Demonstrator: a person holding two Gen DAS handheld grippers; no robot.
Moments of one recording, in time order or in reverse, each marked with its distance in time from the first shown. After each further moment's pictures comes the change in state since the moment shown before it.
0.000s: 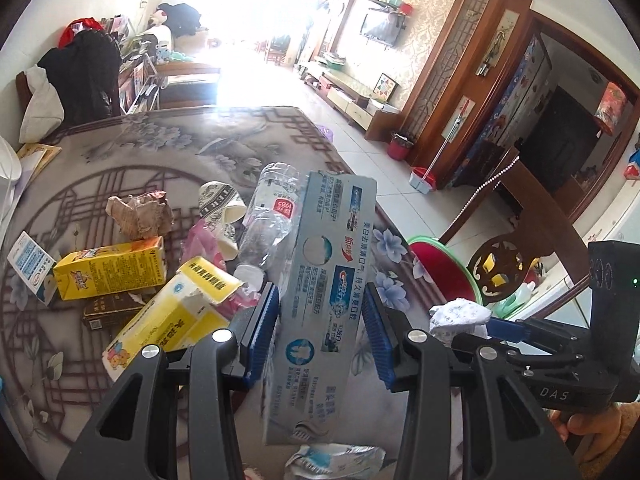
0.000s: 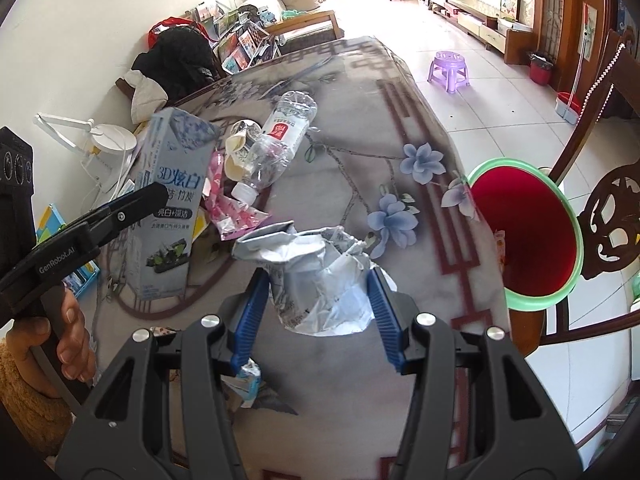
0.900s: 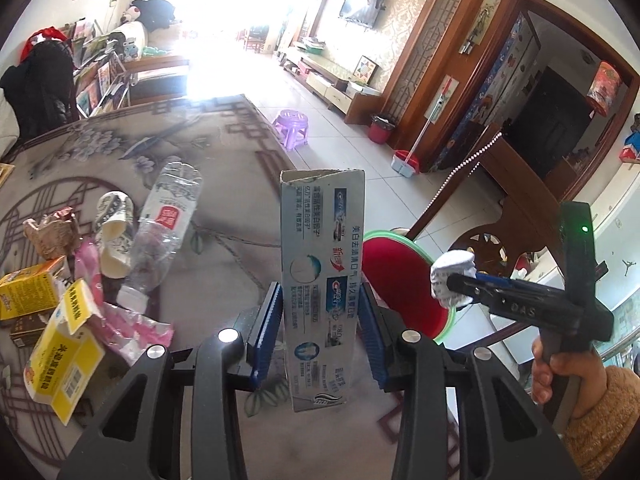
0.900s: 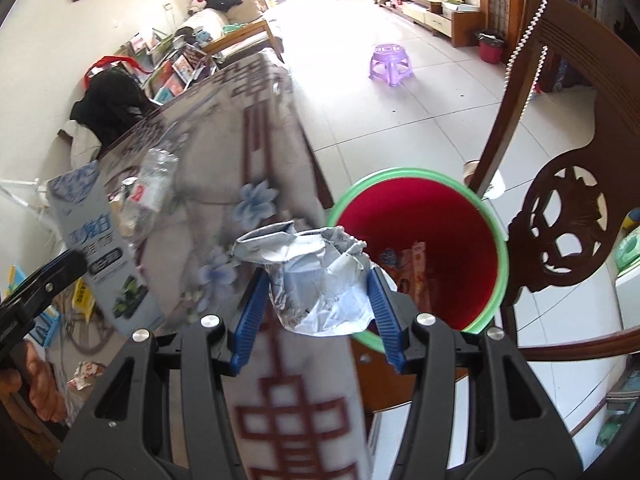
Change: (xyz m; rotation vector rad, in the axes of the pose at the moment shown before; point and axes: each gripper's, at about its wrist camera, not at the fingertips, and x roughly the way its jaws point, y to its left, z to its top) left arm 0.065 -0.101 0.018 0.049 0.062 -0.037; right arm 0.000 -0.172 0.041 0.131 -0.017 -0.102
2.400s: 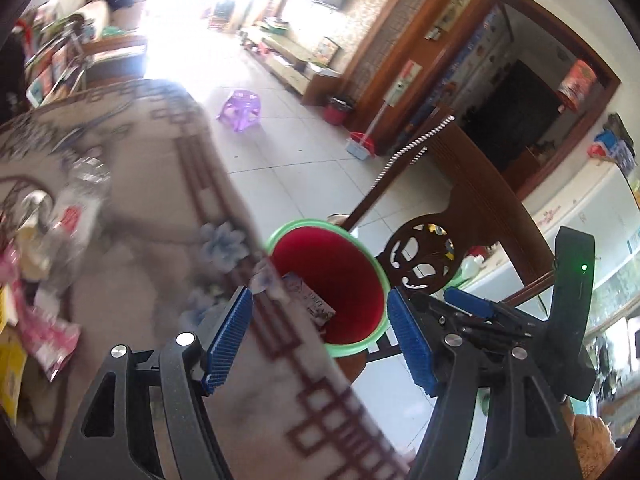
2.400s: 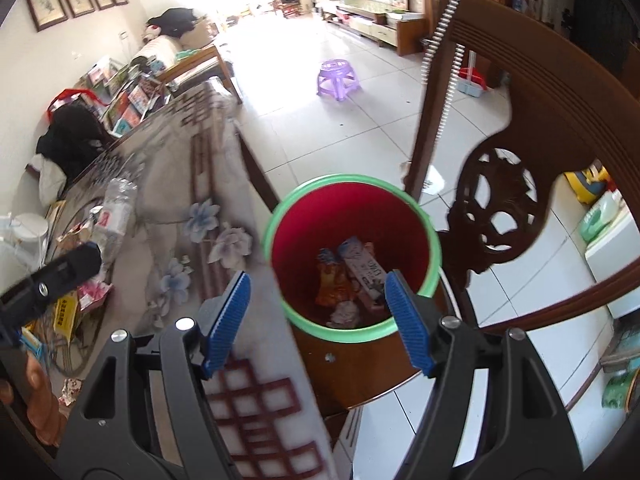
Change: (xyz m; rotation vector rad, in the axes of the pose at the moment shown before) left arm 0.021 -0.057 0.008 -0.022 0.075 -0.158; right arm -0.042 -0.023 -0.019 0.096 -0.074 -0.125
